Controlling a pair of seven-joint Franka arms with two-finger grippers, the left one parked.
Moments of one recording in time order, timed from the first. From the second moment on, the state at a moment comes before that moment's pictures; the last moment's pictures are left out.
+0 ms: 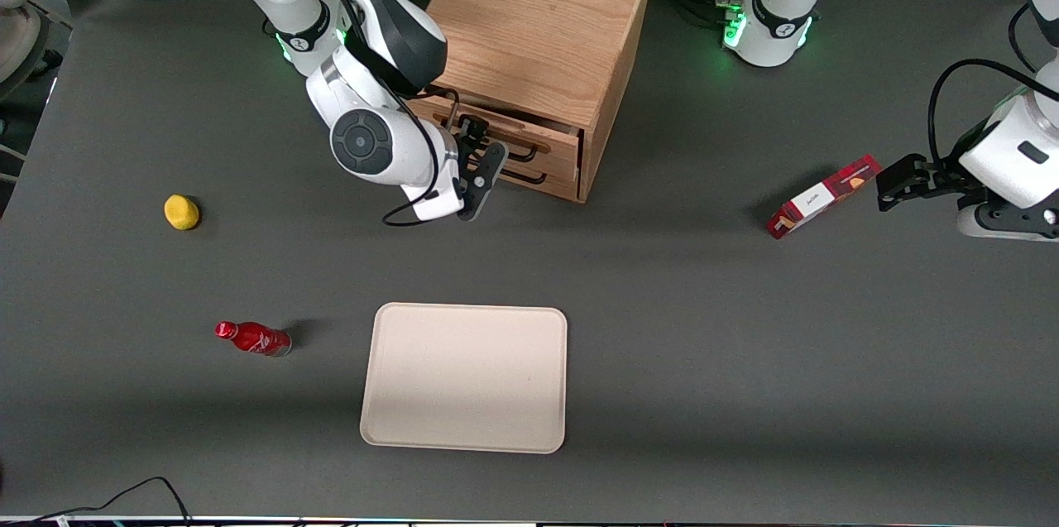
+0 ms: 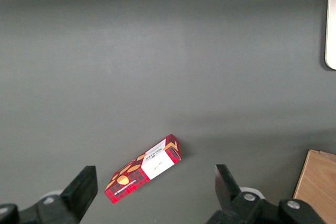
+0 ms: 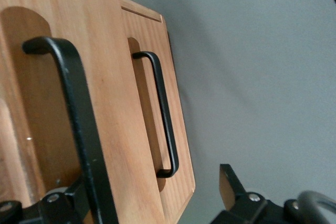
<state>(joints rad) 0.20 0.37 0.47 -1.74 0.23 1.86 -0.44</state>
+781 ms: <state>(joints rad) 0.20 0.32 0.48 -1.78 0.27 1.86 -0.44</state>
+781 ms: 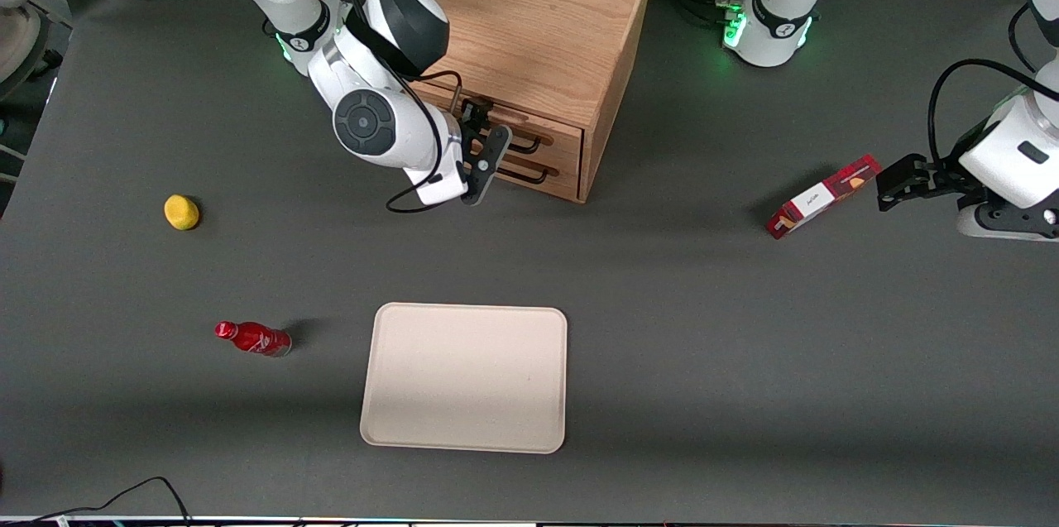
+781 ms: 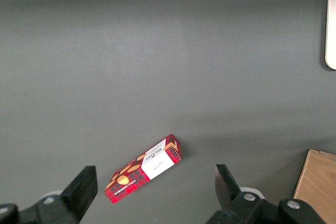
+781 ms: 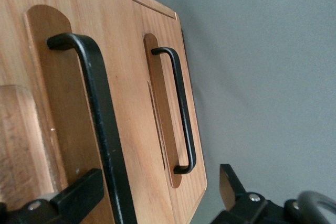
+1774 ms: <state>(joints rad) 0.20 -0.01 0.37 -1.59 0.19 1.61 -0.07</state>
